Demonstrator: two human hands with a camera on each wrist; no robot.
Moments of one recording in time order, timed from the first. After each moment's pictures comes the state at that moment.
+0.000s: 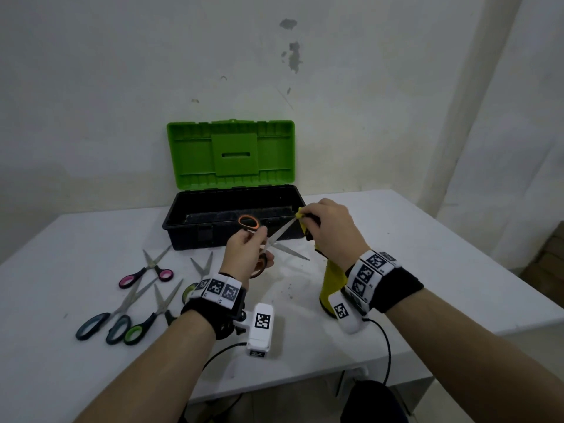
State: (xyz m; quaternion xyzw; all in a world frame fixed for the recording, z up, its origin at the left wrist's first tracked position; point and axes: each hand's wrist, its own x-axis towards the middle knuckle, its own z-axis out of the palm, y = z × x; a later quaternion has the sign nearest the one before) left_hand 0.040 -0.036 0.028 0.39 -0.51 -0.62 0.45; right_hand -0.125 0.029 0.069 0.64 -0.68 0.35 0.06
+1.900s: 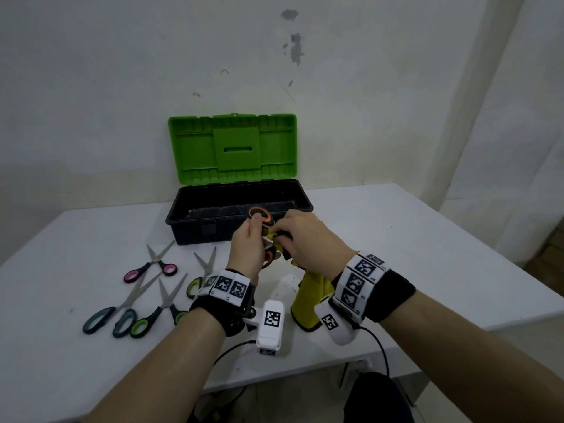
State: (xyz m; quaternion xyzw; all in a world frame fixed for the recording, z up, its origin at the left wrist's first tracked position) left_hand 0.036 -0.027 0.029 0.38 -0.53 -0.58 0.49; right_hand -0.078 0.036 0.073 0.74 -0.63 0.22 0.01
